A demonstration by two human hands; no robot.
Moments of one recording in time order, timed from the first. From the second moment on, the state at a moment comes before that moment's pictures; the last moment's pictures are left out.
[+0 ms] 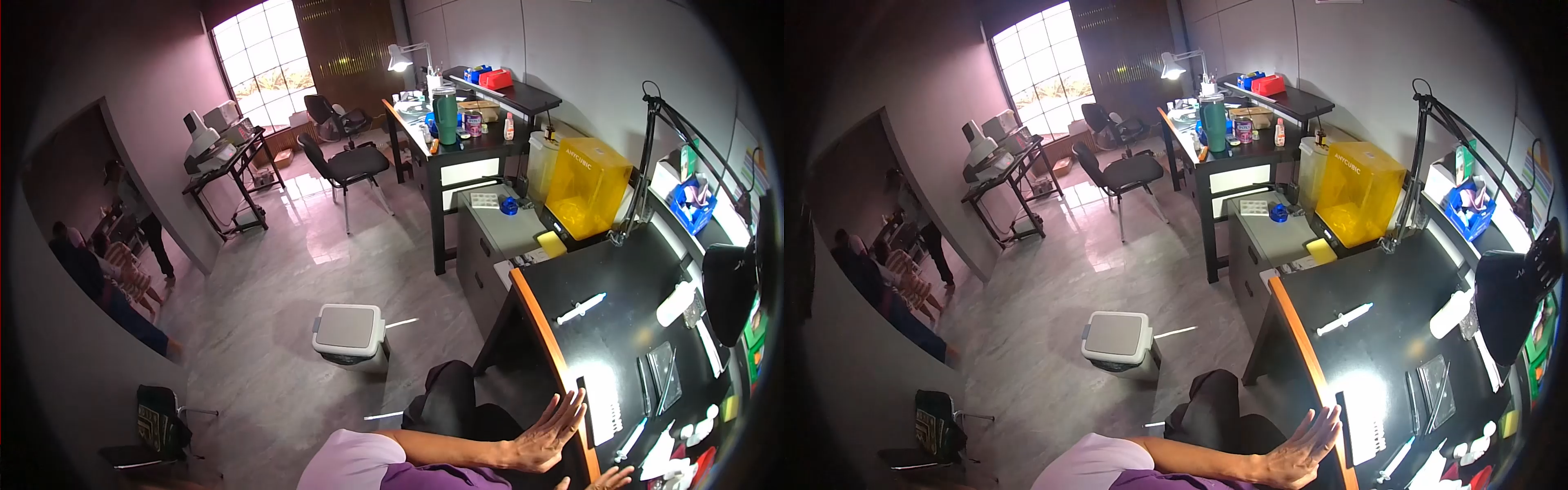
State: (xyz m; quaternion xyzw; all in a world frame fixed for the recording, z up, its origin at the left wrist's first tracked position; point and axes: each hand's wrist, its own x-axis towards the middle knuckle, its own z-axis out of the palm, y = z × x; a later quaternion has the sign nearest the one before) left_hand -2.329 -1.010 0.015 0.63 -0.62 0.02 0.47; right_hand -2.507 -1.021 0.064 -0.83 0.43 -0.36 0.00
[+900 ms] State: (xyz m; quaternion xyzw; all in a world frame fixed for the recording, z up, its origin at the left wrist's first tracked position) left_hand -2.188 -0.992 -0.016 0.40 -0.47 -0.10 0.78; right_hand -2.332 -1.052 0.066 -0.81 0.14 -0.17 0.54
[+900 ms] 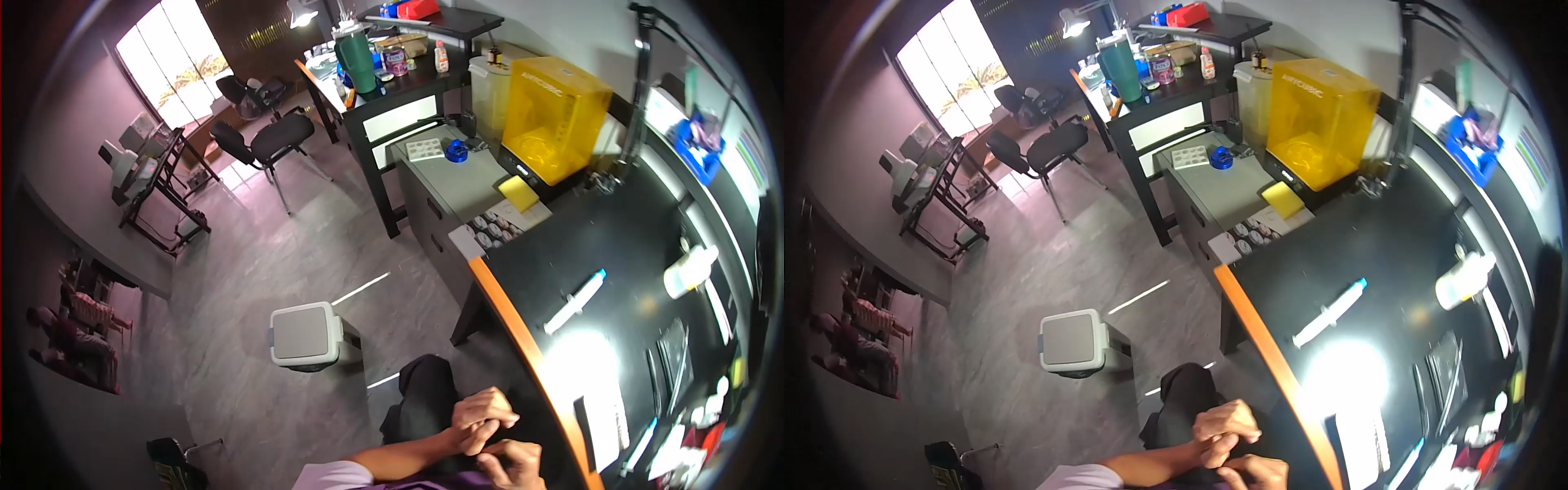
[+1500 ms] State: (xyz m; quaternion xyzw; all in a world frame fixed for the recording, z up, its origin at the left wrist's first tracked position) left_hand -2.057 -0.984 0.064 0.69 -0.33 -0.20 0.62; right_hand -2.099 -1.063 0.092 -0.22 0.35 0.05 0.91
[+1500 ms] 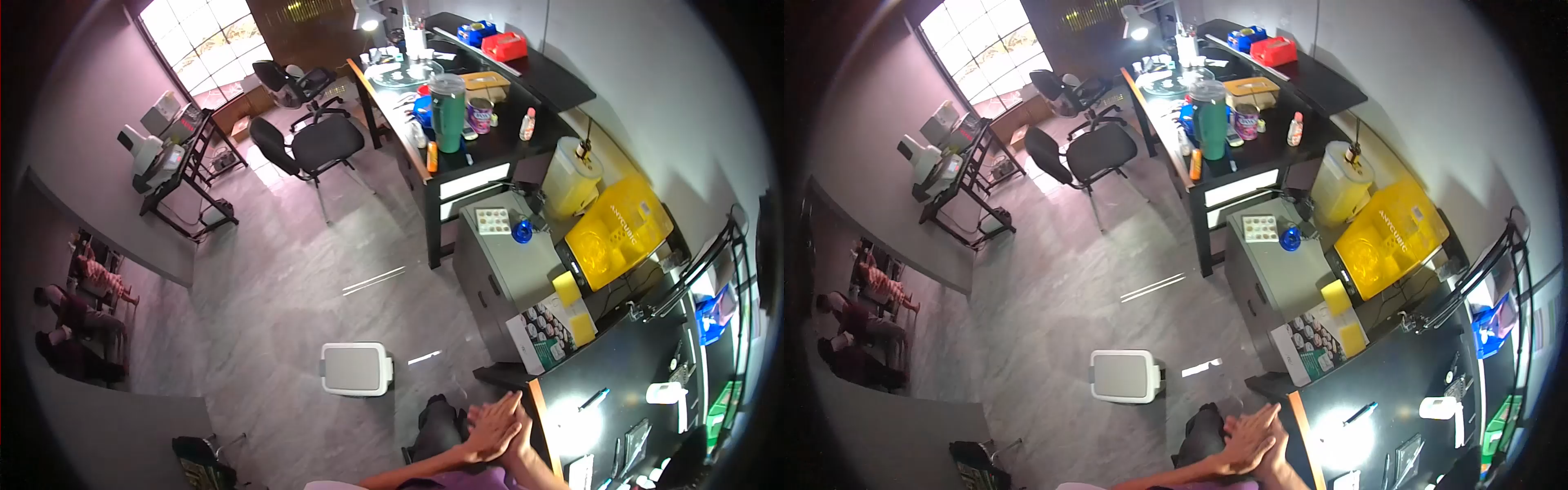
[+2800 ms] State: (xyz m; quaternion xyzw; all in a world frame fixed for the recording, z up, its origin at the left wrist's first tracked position) left_hand -1.418 -0.757 0.168 0.85 -0.08 0.07 0.52; right_hand -1.380 -0.872 0.235 -0.80 -0.28 0.07 0.53
